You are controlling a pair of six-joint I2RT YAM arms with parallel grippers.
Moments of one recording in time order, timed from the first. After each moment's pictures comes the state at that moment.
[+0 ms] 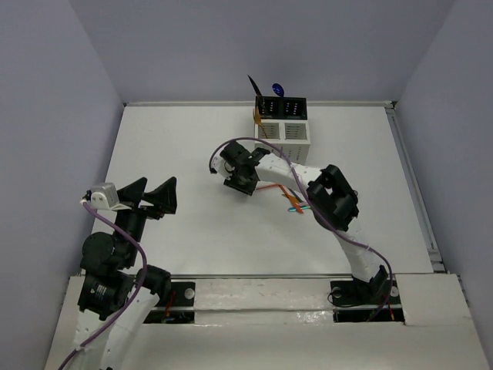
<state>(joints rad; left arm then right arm) -0.36 0.20 0.68 -0.27 -0.17 -0.40 0.83 2.27 1.86 -0.75 0.10 -0.42</state>
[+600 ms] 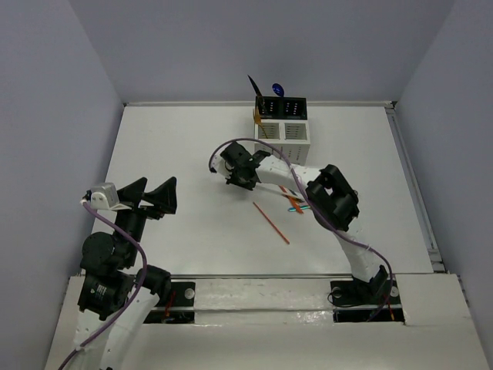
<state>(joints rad) -0.36 0.20 0.68 -0.27 -0.17 -0.40 0.83 2.27 1.82 -0.65 0.17 -0.49</state>
